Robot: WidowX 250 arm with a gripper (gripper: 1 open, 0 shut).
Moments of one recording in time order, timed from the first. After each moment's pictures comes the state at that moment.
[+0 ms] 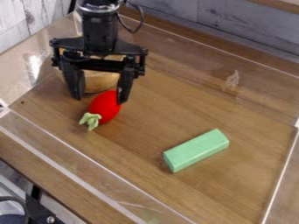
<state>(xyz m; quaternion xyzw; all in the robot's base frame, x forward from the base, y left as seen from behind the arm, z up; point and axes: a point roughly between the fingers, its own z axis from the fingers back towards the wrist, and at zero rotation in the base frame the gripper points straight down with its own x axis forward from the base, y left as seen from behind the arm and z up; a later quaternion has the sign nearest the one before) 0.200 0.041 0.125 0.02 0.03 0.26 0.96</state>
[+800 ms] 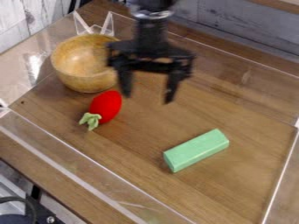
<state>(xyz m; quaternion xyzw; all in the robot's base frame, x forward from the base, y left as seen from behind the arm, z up) 0.259 -0.011 0.106 0.00 0.01 0.17 0.98</state>
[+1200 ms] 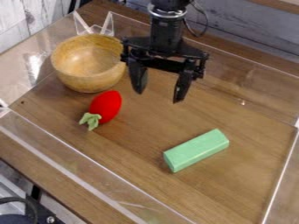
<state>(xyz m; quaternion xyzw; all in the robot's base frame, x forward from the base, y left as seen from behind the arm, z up) 0.265 -0.002 0.105 0.00 -0.01 0.14 0.99</state>
